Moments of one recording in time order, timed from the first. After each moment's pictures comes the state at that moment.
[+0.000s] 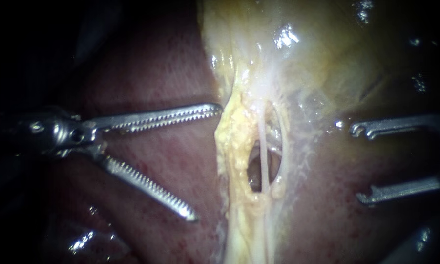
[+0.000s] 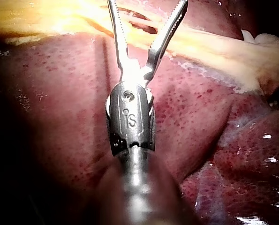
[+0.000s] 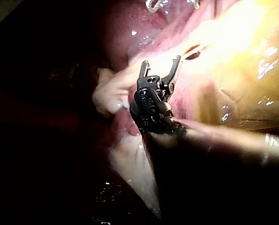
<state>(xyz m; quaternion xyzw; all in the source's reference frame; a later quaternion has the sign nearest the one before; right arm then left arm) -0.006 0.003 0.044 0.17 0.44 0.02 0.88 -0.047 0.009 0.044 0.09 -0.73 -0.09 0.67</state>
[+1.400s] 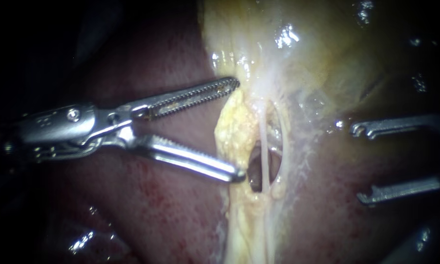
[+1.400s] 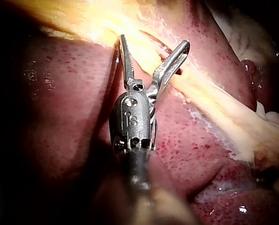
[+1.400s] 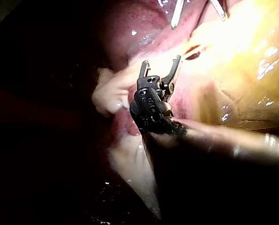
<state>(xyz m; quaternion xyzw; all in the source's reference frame) -0.006 0.003 0.044 0.17 0.45 0.02 0.88 -0.050 0.010 0.046 0.12 -0.60 -0.28 0.74</state>
